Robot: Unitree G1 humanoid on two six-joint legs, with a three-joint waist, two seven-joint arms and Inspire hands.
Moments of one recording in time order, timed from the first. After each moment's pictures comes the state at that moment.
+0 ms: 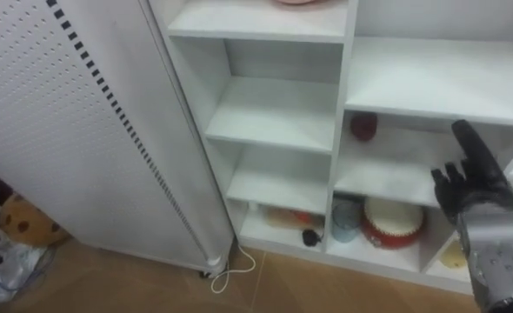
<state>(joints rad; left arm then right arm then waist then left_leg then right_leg) 0.21 0.31 -0.32 0.83 0.12 0.07 0.21 -0.77 -0.58 -0.02 0.99 1.61 -0.11 -0.22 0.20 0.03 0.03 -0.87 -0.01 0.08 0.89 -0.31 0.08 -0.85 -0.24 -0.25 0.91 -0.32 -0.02</state>
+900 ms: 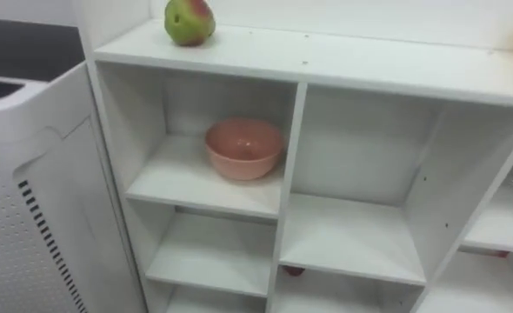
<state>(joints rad) 0.21 0.25 0.00 1.04 0.23 0.04 0.24 0.05 -0.32 0.04 1.17 0.83 -0.03 0.11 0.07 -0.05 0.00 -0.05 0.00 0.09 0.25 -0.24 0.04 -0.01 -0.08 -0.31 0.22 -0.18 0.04</state>
